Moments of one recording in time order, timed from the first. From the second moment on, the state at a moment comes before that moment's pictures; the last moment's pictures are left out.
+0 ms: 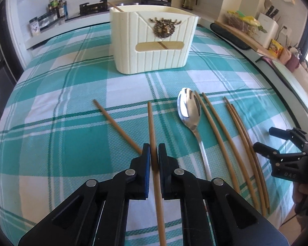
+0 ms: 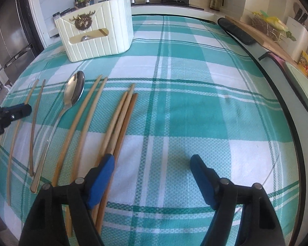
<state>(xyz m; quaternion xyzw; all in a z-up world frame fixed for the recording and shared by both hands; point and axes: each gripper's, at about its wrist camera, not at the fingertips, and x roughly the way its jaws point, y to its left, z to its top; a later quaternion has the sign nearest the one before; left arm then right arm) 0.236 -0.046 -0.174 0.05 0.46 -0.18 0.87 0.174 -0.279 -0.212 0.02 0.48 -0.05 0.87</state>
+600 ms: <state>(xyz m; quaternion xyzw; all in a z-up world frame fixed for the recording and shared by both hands) 0.240 0.034 -0.199 -0.01 0.49 -0.13 0.86 0.175 -0.298 -0.211 -0.05 0.51 -0.09 0.85</state>
